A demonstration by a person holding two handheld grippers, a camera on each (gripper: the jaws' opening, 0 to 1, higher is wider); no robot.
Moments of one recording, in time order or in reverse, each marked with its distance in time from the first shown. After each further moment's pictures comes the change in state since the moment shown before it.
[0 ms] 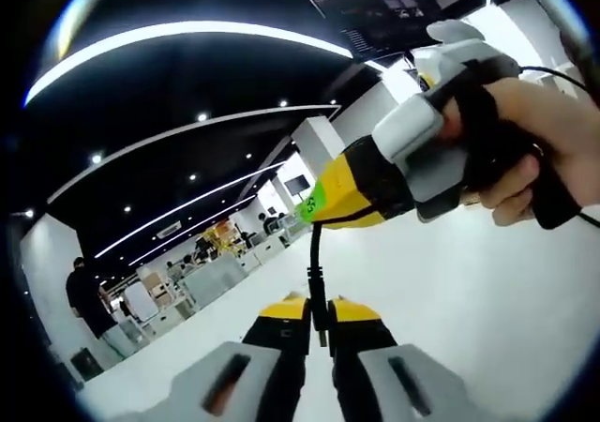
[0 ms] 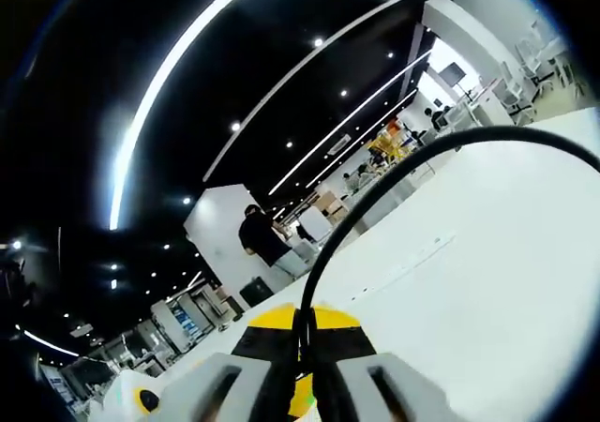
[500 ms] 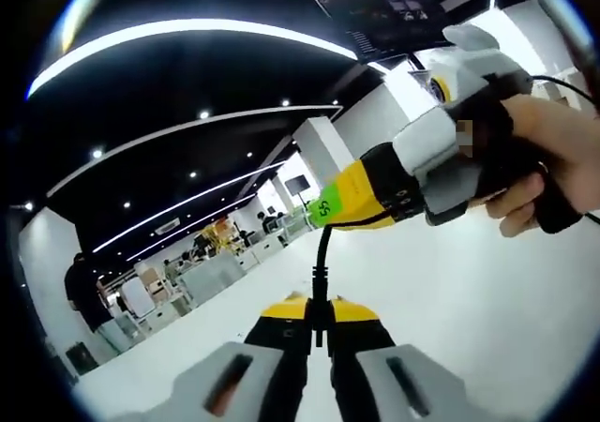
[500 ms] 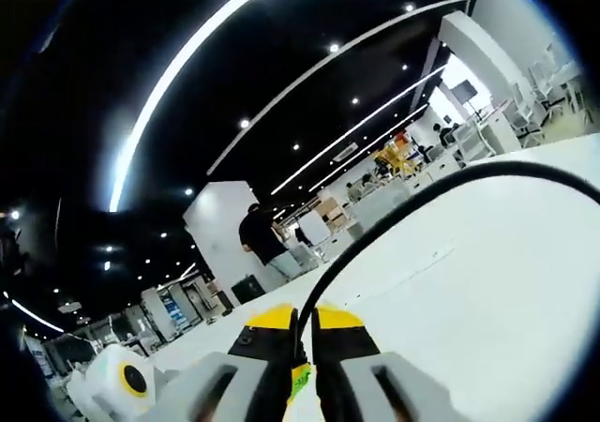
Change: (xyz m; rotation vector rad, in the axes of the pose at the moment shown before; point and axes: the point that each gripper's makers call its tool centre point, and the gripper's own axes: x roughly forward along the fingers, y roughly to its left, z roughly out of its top) left arm 0.002 0.006 -0.005 -0.045 -0.002 -0.012; right arm 0.001 -0.002 -0.004 -0.133 -0.017 0.002
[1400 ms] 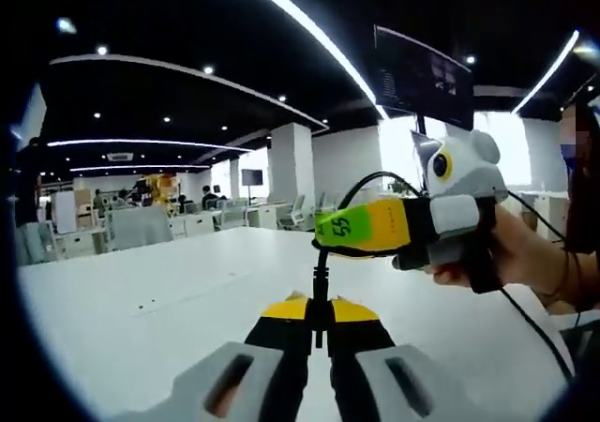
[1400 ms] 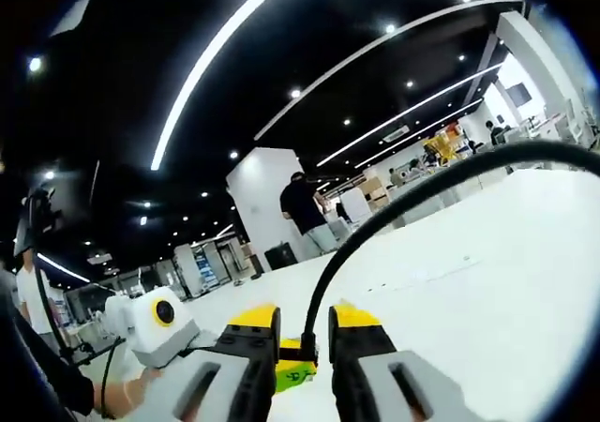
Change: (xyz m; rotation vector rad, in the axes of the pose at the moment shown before) left arm -0.003 -0.021 0.010 -0.507 -0.077 -0.319; right arm -0.005 0.011 -0.014 -0.123 0.167 0.227
